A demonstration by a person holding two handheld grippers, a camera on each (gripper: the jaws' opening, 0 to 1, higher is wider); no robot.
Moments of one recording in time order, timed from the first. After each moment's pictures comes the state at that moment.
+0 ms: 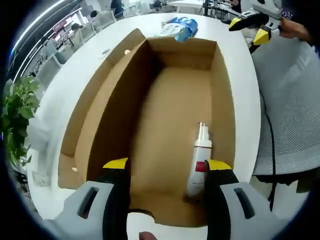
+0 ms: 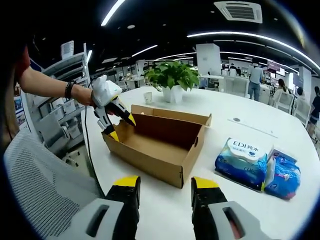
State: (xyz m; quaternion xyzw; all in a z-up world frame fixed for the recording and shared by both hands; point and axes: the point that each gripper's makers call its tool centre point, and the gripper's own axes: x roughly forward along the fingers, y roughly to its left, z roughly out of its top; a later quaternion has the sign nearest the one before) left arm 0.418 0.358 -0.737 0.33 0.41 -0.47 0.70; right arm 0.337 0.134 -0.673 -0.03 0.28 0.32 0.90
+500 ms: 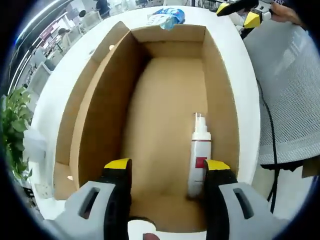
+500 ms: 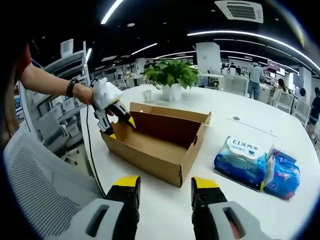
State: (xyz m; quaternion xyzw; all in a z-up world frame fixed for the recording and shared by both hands) left arm 0.416 0.354 -0.747 0.38 0.40 -0.49 0.67; right arm 0.338 0.132 -0.675 -0.04 0.29 0.32 0.90
